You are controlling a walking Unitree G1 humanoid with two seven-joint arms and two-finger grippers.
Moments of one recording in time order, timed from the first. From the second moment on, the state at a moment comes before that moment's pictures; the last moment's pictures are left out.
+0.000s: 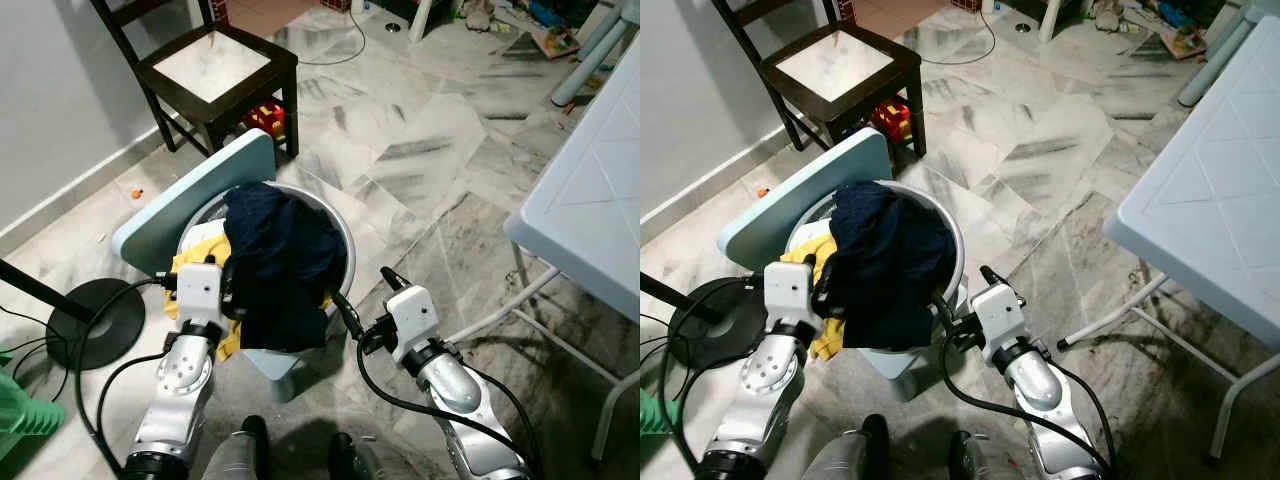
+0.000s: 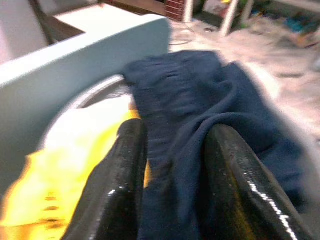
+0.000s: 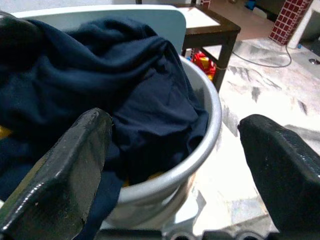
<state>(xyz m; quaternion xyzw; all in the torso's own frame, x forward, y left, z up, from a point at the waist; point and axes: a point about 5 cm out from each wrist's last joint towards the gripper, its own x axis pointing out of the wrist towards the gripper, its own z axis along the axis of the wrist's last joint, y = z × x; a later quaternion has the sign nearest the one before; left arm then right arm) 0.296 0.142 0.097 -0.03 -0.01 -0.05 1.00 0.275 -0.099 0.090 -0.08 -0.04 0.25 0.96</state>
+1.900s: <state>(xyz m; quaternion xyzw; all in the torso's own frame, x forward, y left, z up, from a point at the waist) 0.274 0.157 0.083 -0.24 0.16 0.00 0.96 0.285 -0.088 0.093 -0.07 -0.05 0.26 0.96</state>
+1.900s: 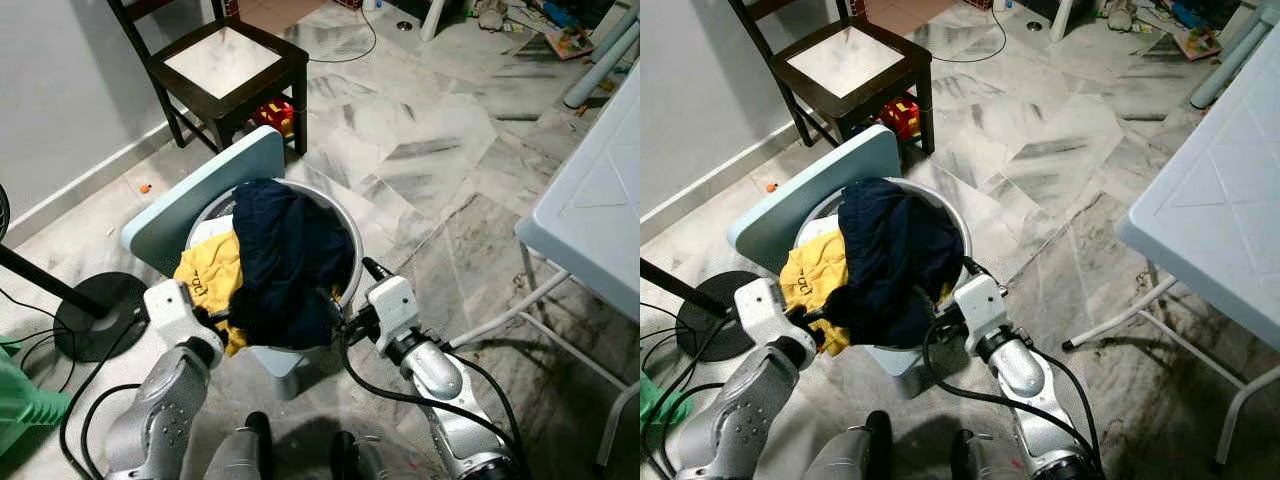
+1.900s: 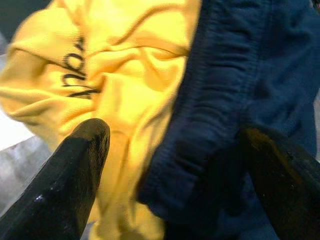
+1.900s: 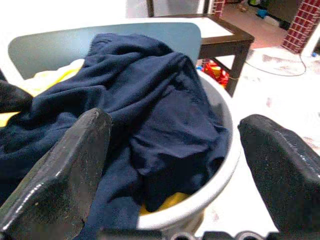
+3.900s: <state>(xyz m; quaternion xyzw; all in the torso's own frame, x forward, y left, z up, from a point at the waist) 0.292 0.161 0.042 0.04 0.10 -0.08 0.99 0.299 -0.125 0.067 0.07 -0.01 0.12 0.99</state>
